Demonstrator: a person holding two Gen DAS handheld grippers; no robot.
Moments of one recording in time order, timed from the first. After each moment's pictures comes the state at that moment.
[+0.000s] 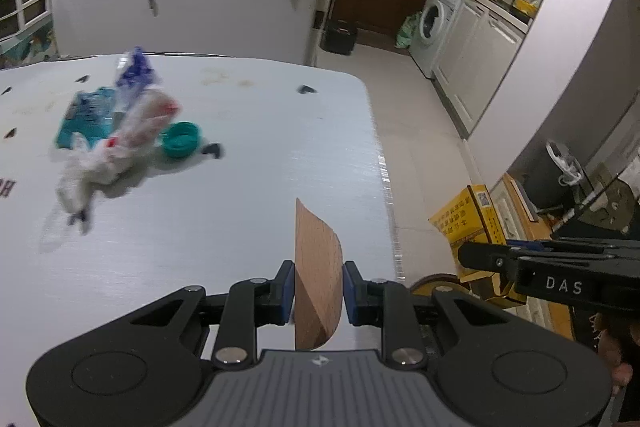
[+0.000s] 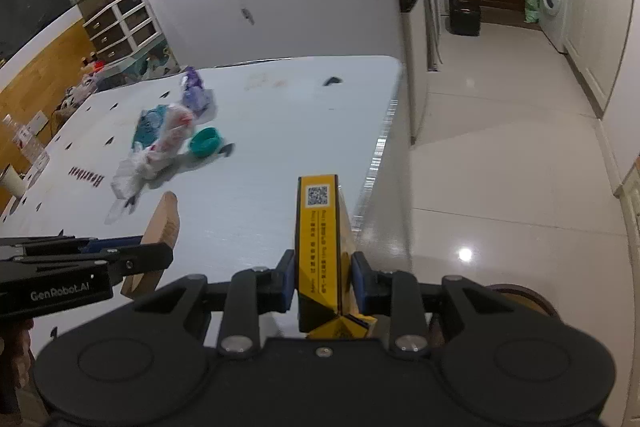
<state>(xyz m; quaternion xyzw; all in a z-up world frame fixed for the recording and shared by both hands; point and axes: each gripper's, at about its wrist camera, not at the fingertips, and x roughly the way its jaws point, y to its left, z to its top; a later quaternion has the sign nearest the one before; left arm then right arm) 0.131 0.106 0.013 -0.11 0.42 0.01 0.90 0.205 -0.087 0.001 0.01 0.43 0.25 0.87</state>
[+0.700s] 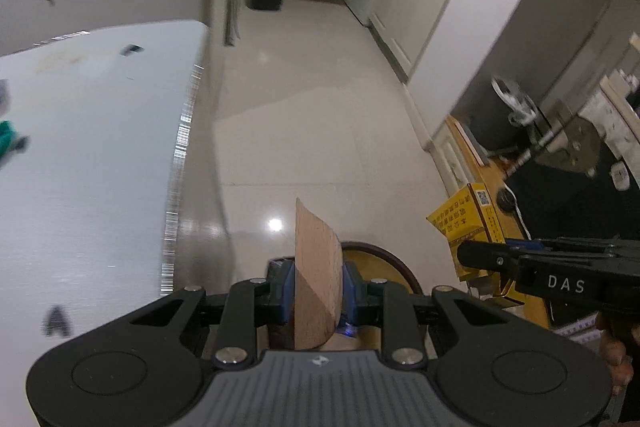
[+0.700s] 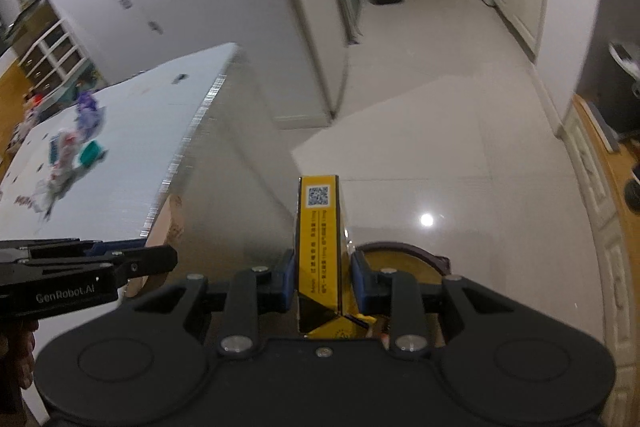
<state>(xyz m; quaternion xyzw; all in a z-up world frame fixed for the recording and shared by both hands) 0.200 -0.057 -0.041 -0.08 0.48 -0.08 0.87 0.238 -0.265 -0.042 0.05 0.47 0.17 0.86</state>
